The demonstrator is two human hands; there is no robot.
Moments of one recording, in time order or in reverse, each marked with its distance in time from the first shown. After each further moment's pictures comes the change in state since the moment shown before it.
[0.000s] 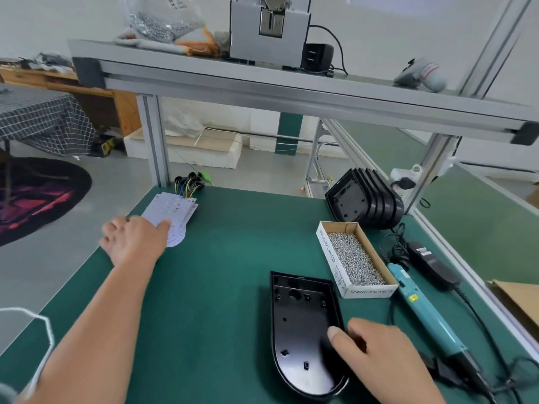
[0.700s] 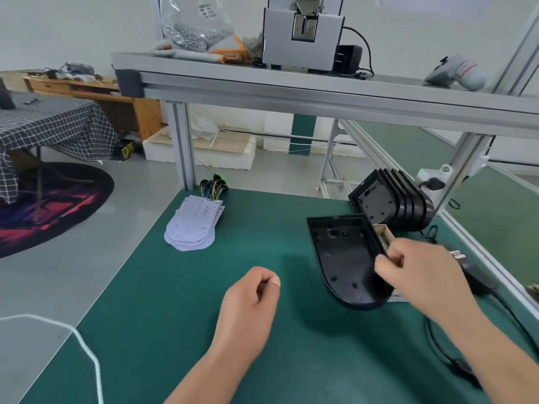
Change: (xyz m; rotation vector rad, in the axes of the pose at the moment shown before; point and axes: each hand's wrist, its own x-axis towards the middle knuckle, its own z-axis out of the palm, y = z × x) left_hand -0.196 0.007 -0.018 -0.843 -0.457 0.415; right_hand 0.085 -0.023 -0.050 -0.148 0.328 -0.074
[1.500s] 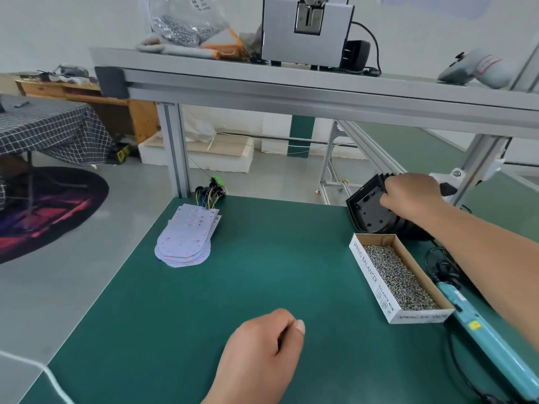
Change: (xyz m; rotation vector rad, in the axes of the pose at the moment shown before) left_hand -0.009 0.005 0.001 0.236 -0.176 0.146; right_hand 0.232 0.047 0.039 -0.680 -0.156 -0.115
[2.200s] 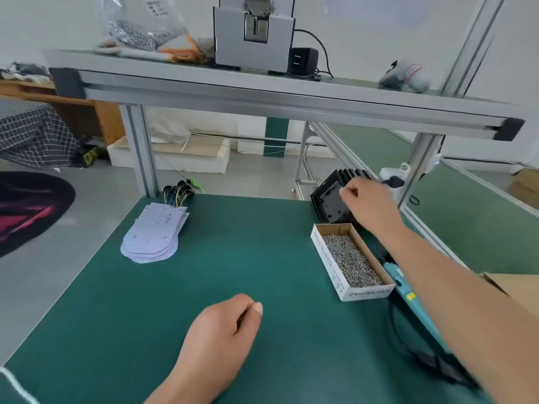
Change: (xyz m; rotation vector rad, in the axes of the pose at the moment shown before) left_hand -0.003 -0.005 0.005 0.026 0.032 0.008; right_hand -0.088 -0.017 -0.020 0.668 0.314 0.048
